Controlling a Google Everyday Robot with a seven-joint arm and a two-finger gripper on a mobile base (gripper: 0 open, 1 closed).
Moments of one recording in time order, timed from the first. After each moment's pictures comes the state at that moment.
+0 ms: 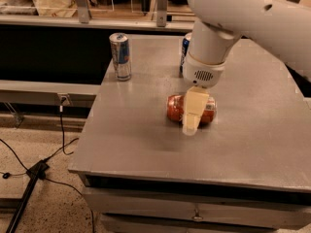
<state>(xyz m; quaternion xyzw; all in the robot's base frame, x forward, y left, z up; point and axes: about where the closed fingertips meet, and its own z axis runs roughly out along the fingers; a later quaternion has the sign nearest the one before) 0.505 -0.097 0.849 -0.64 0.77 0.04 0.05</state>
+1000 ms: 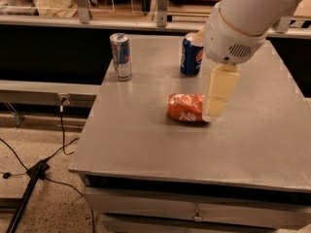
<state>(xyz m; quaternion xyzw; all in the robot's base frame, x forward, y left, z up) 0.478 -0.101 0.950 -0.71 0.69 0.00 0.17</state>
